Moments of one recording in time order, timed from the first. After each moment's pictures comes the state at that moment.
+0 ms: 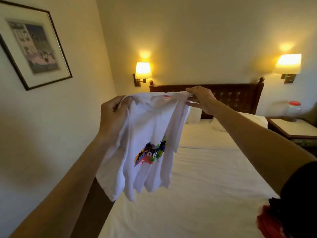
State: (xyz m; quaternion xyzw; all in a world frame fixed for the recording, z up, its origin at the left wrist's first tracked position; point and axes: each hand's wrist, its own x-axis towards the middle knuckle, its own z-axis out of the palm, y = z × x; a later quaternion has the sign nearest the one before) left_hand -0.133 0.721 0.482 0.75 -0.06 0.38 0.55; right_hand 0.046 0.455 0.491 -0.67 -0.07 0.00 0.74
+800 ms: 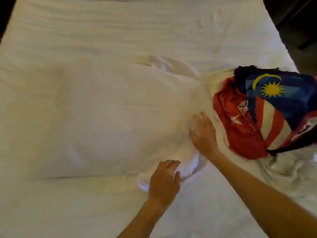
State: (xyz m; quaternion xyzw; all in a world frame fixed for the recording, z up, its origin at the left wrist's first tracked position) left_hand -0.173 0.364 -0.228 0.91 -0.10 -0.15 0.38; right_hand -0.068 0.165 -0.272 -0.97 0.07 0.01 0.21
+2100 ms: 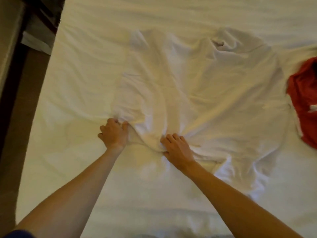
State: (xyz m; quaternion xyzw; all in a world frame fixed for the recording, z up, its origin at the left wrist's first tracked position) left_hand -0.099 0.700 -0.299 0.92 0.33 -0.12 0.16; right_hand -0.148 0.474 -0.299 -0.96 -0.21 0.15 0.11
